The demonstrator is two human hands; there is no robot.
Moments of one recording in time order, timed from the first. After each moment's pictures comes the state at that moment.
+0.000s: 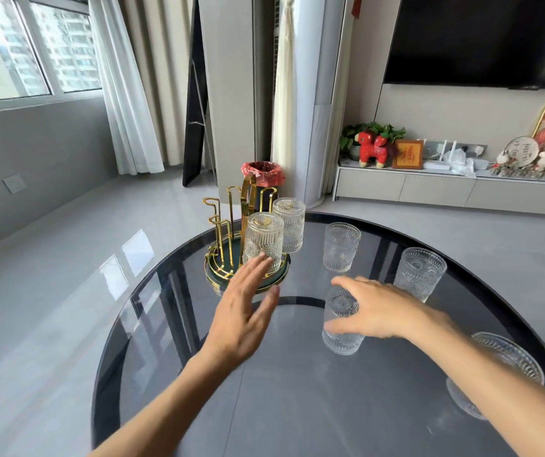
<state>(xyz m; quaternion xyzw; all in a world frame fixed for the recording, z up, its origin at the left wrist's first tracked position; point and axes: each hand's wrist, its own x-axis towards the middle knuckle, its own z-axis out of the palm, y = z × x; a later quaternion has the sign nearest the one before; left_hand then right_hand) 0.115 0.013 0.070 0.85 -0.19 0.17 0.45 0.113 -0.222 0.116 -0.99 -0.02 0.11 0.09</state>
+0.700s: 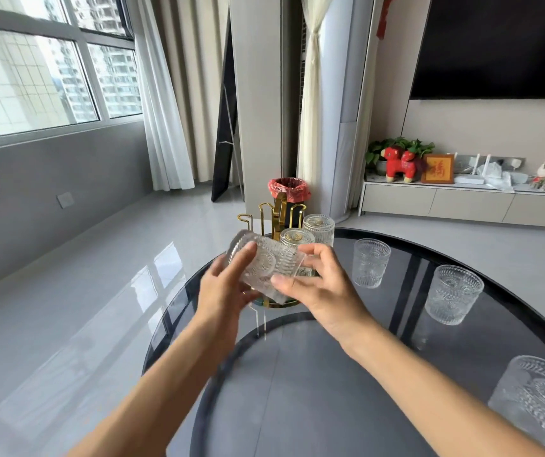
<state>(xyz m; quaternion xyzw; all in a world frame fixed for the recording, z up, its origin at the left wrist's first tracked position) 0.118 0.062 0.133 0.58 0.03 0.04 0.81 0.098 -0.100 0.144 -0.70 -0.10 -0.03 0.70</state>
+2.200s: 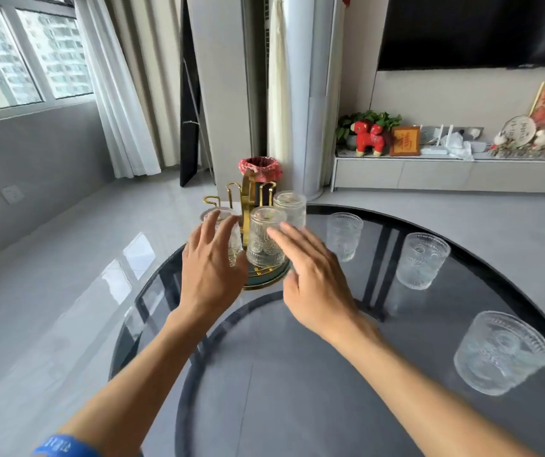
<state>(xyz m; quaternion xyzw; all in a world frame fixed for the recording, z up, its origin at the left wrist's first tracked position) 0.154 0.052 0.113 0.92 -0.11 0.27 0.26 0.110 -0.115 0.114 -0.91 -0.16 -0.27 0.29</state>
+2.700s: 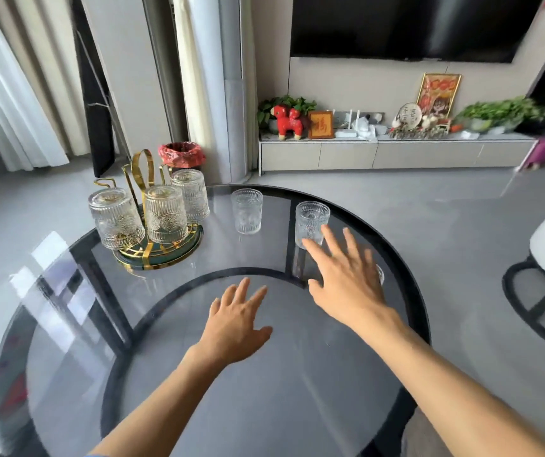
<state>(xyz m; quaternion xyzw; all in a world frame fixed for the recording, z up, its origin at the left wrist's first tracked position) 0.054 -0.097 0.019 0.96 -0.26 -0.06 0.10 0.004 -0.291 0.092 -0.99 0.08 -0.12 0.00</state>
